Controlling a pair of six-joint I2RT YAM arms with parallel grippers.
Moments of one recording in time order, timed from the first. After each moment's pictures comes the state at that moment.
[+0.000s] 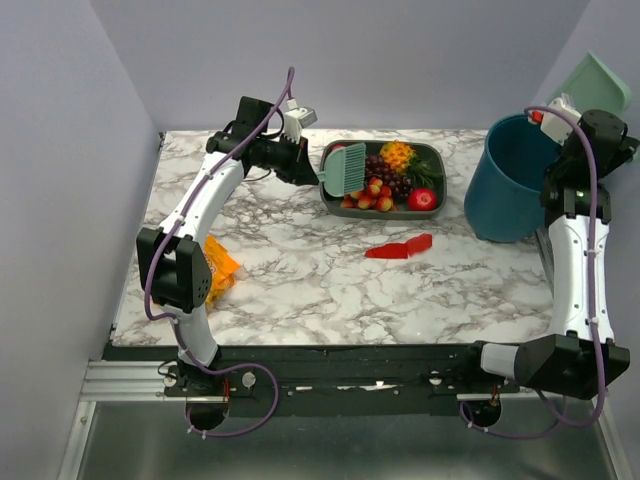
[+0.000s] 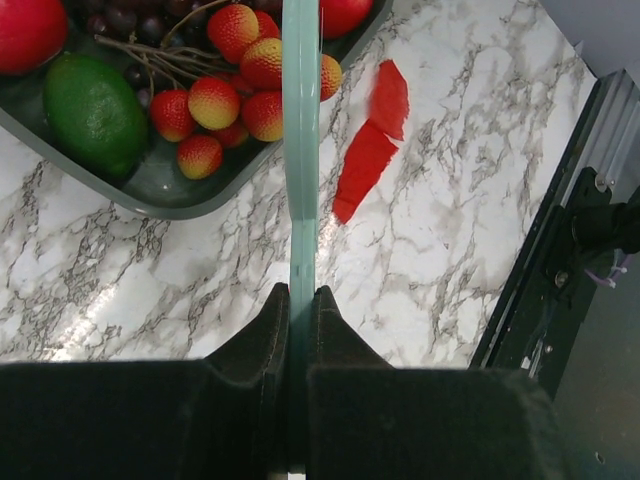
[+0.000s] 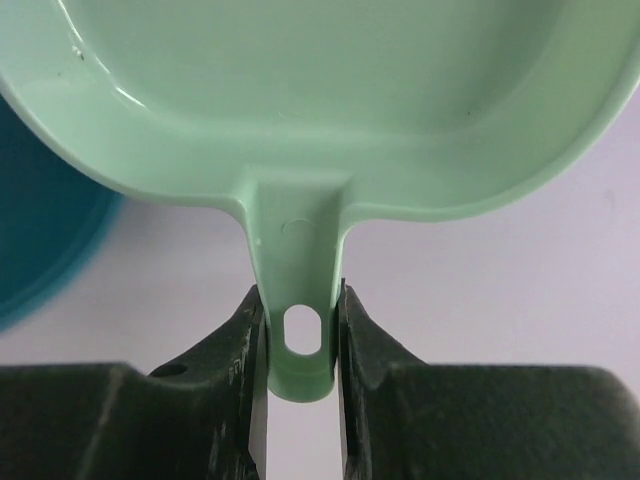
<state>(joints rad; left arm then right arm) -0.30 1.83 1.79 -0.73 0.80 0.09 -0.22 1.26 1.43 -0.30 0.60 -1.29</state>
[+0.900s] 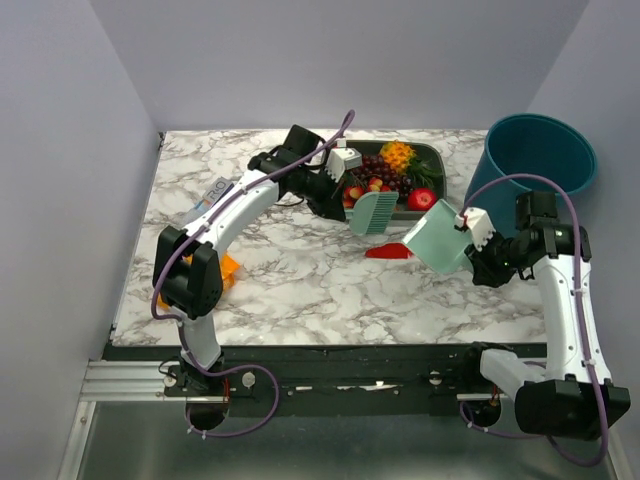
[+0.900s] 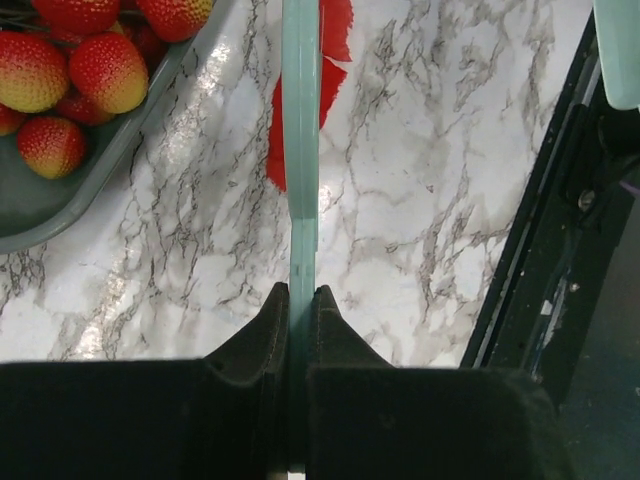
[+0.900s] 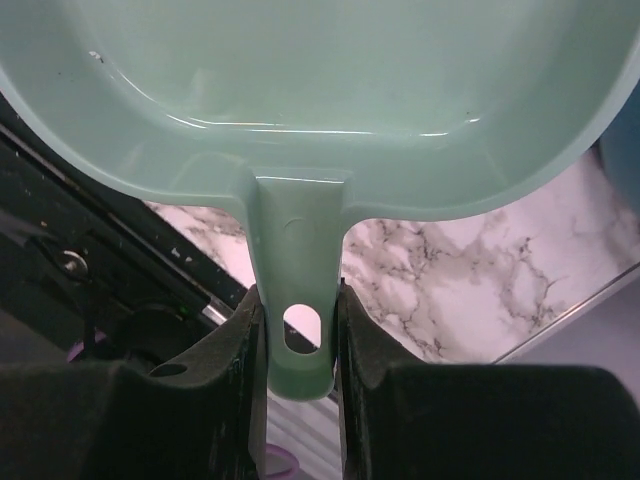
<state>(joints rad) -0.50 1.83 1.67 -0.74 0.72 0.19 -0.14 1.06 1.15 -1.32 -0.36 -0.92</state>
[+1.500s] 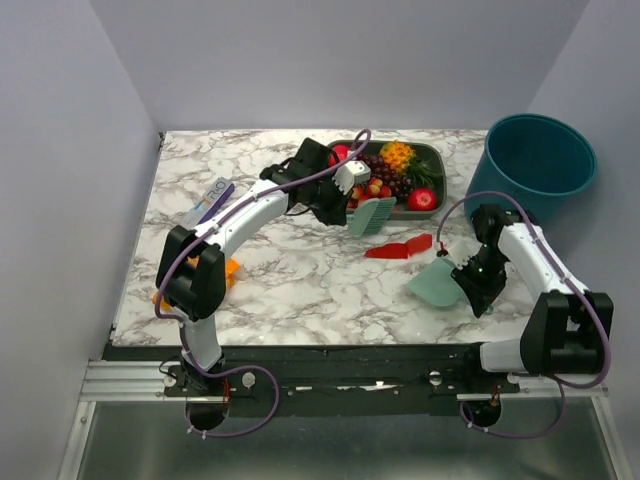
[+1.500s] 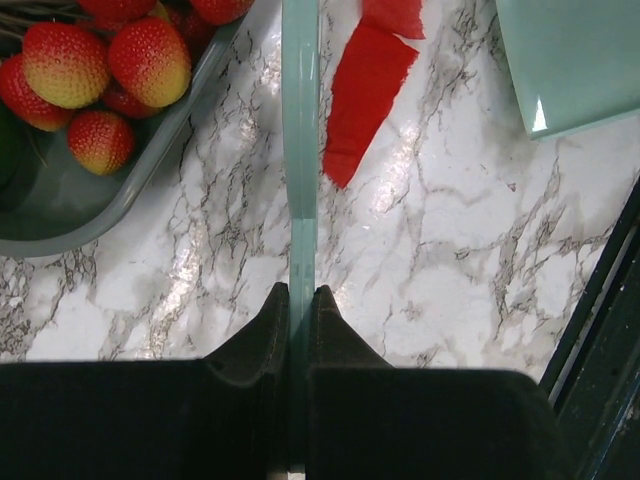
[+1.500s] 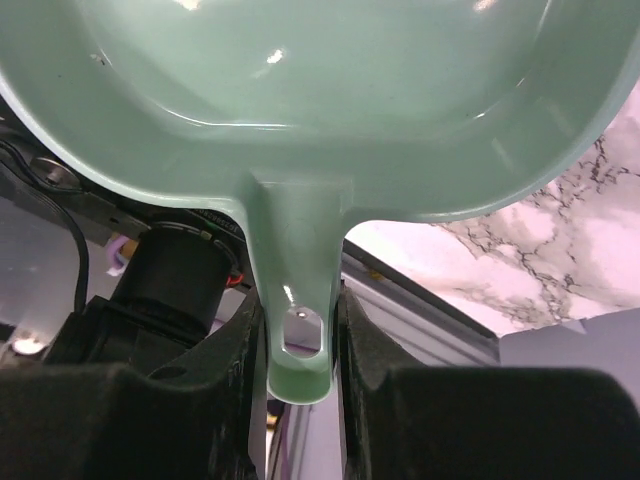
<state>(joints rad) -0.58 1.83 1.60 -0.65 0.52 0.26 -0.02 1.32 0.95 -1.34 -0.06 -0.75</state>
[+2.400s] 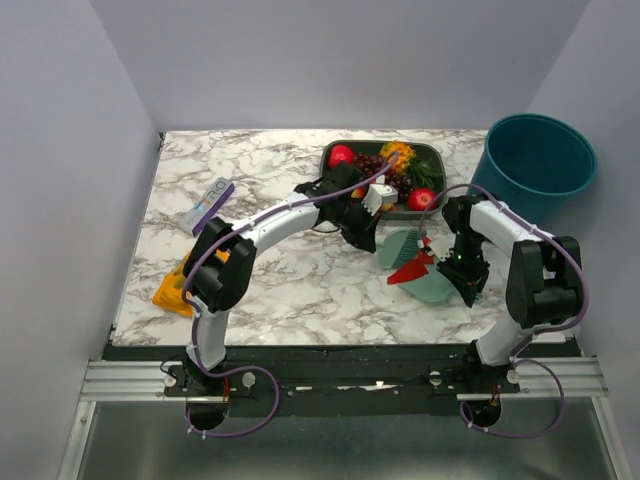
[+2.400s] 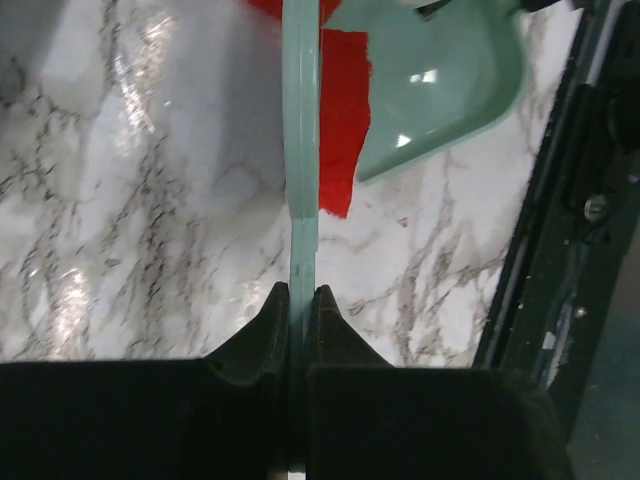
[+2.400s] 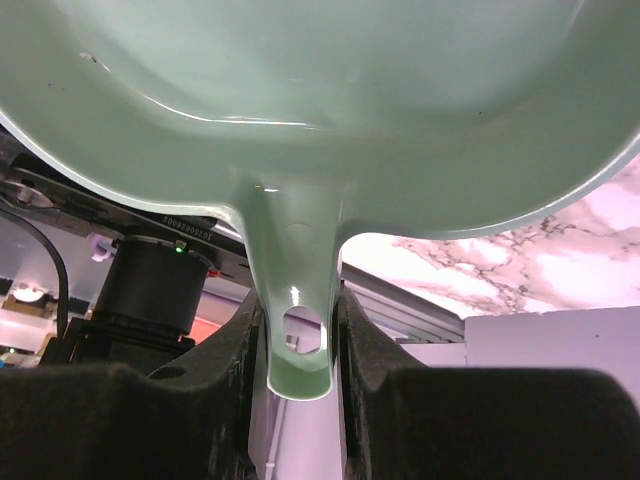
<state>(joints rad) -0.70 1.97 1.56 -0.51 0.65 0.11 0.11 1.66 1.07 -1.32 0.05 -0.62</state>
